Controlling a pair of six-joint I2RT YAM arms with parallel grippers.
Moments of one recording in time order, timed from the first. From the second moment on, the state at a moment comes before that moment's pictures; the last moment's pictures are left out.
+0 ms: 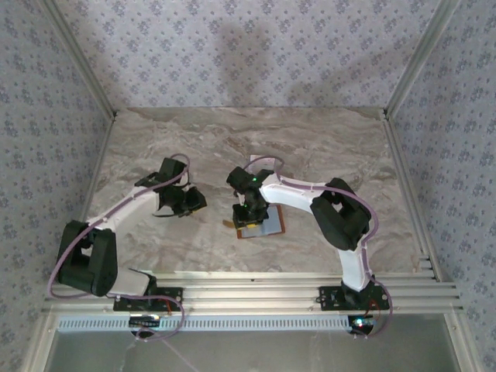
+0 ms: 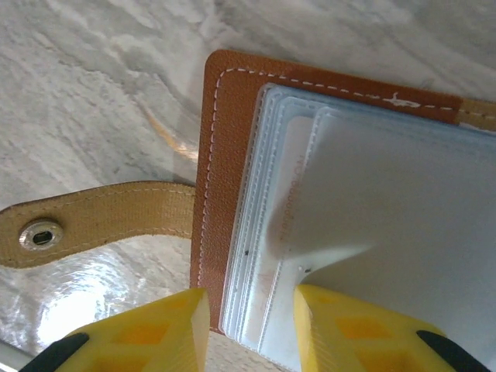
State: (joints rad) left arm -0.35 1.40 0.85 -0.59 0.35 -0.66; right arm 0.86 1.98 1.40 -0.83 -0.22 0.56
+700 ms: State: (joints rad) left arm -0.62 1.59 0.97 -0.55 0.31 -0.75; right arm 0.84 1.93 1.31 -0.80 -0.16 0.59
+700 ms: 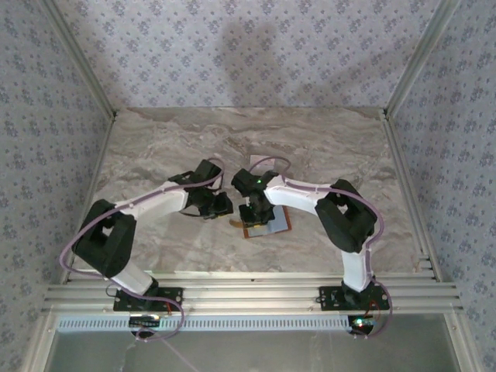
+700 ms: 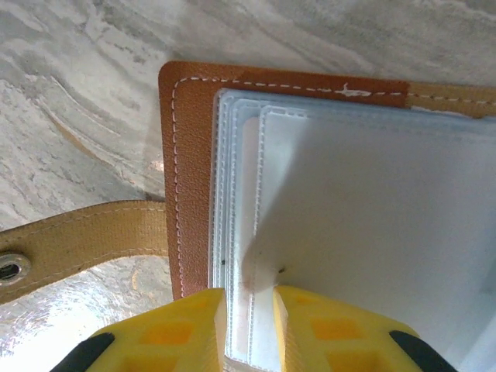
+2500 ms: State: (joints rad) left arm -0.67 1.71 0.99 -0.53 0.26 -0.79; right arm 0.78 1.85 1.23 -0.75 -0.19 0.63
